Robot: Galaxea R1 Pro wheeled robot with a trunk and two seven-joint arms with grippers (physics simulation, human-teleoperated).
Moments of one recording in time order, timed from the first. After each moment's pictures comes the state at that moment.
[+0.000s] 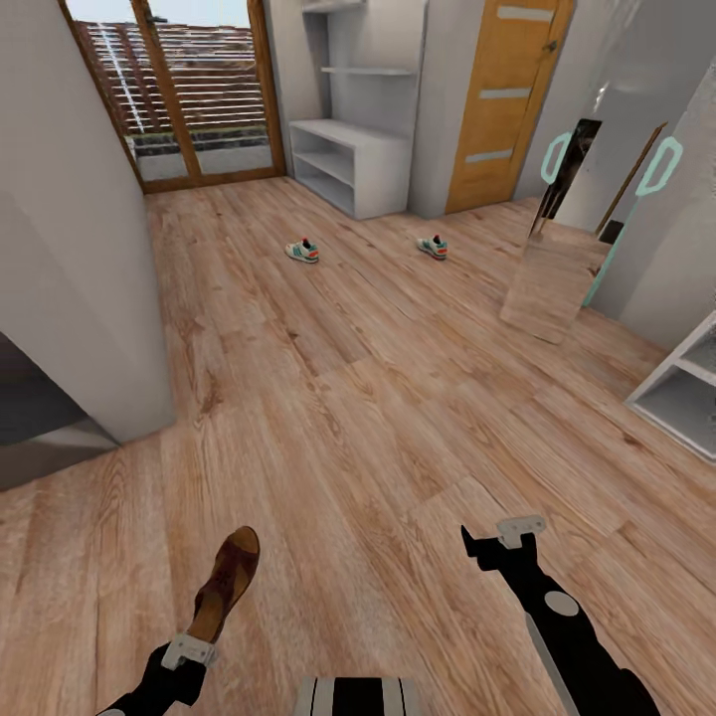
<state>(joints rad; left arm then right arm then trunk) -0.39 0.16 0.14 -0.30 -0.26 -0.32 -0.26 -0.29 -0.08 0.01 -1.16 0.04 0.15 0.08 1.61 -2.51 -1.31</state>
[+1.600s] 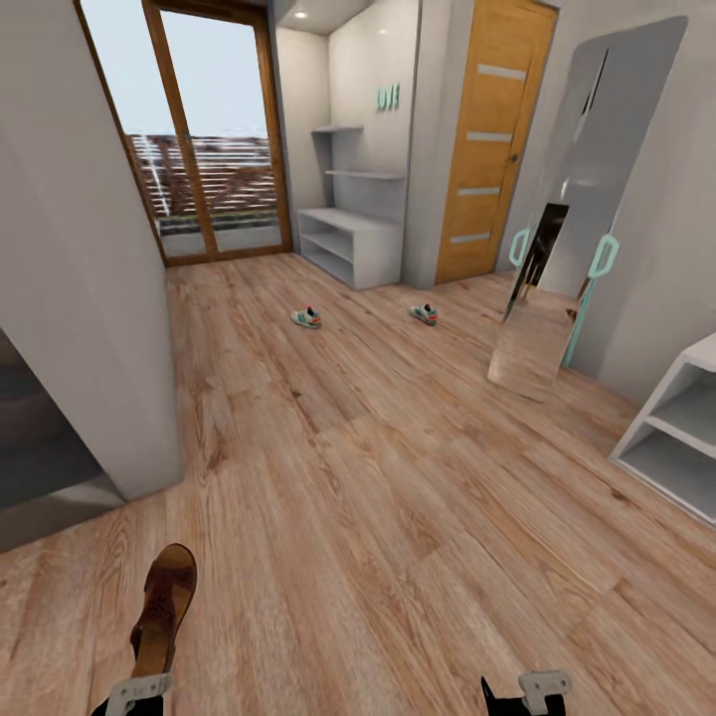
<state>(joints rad) -0.28 0.15 0.53 -0.28 -0.25 -0.49 -0.25 -0.28 -0.09 0.01 -0.29 0.03 -0.47 0.04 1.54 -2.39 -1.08</state>
